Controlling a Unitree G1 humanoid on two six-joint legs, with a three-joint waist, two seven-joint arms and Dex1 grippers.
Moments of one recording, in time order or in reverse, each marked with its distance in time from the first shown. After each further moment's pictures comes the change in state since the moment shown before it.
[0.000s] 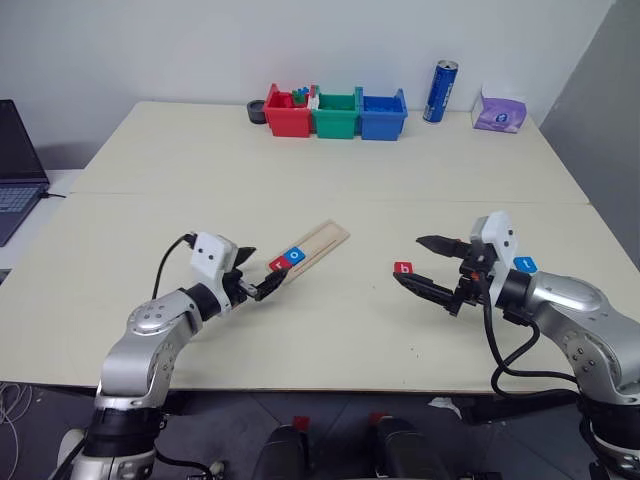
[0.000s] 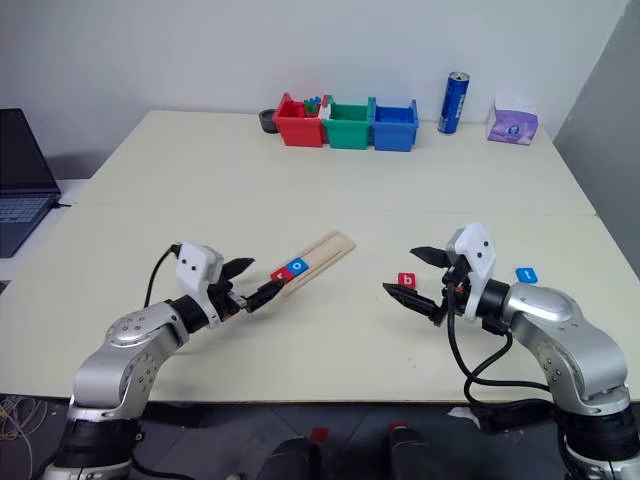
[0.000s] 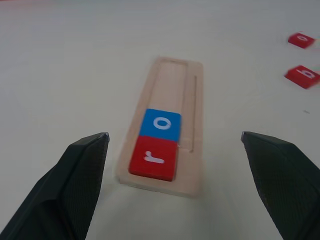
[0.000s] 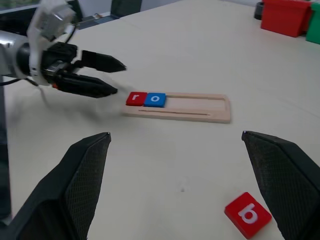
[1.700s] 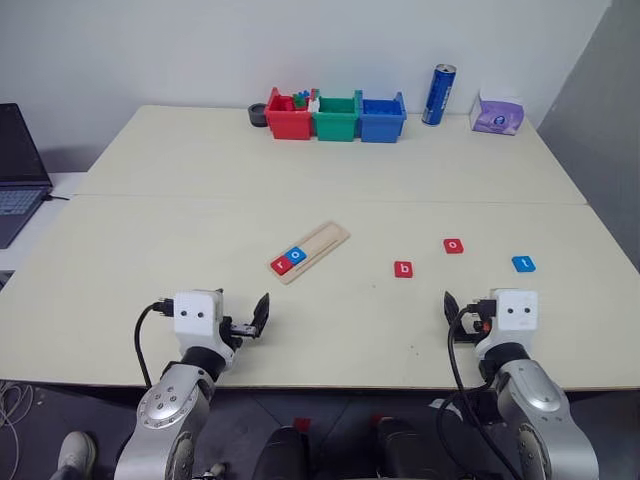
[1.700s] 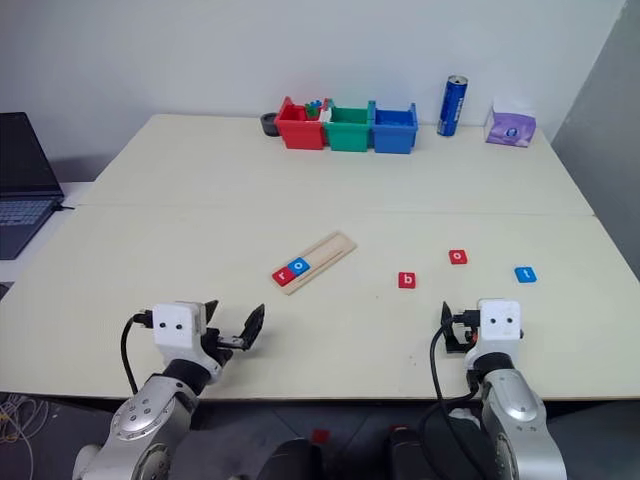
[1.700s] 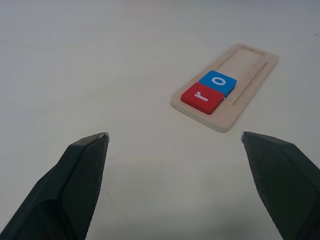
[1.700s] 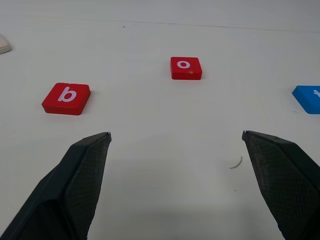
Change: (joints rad) left arm 0.465 -0.331 0.054 -0.505 0.141 0.035 0.516; right arm 0.497 0.465 0.009 -0.102 -0.512 -0.235 -0.701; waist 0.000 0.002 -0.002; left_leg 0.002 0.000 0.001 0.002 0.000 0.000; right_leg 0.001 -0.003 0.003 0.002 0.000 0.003
